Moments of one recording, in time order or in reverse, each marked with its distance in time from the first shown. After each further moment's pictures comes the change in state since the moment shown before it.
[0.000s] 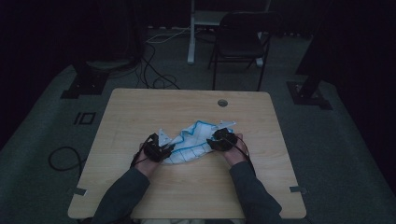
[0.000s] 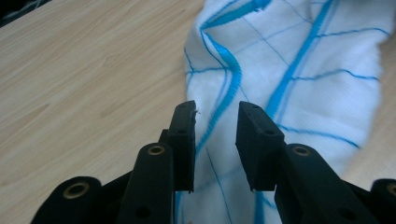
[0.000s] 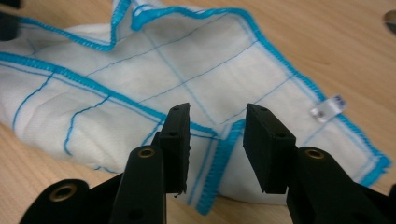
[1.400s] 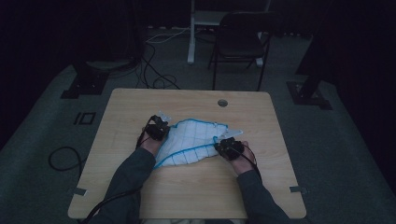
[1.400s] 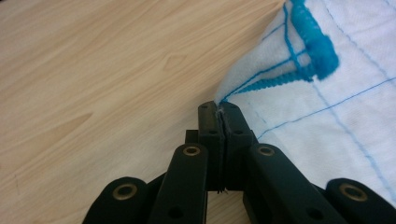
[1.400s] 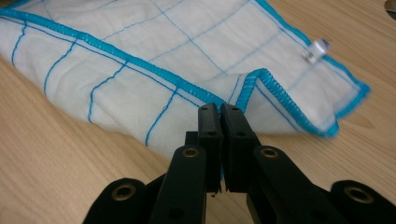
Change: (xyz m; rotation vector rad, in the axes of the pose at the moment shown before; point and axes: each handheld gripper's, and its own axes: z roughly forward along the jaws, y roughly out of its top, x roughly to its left) left arm 0.056 0.023 0.051 0.139 0.084 -0.140; right arm 0.004 -0.028 -0.027 -0.014 0.015 -0.043
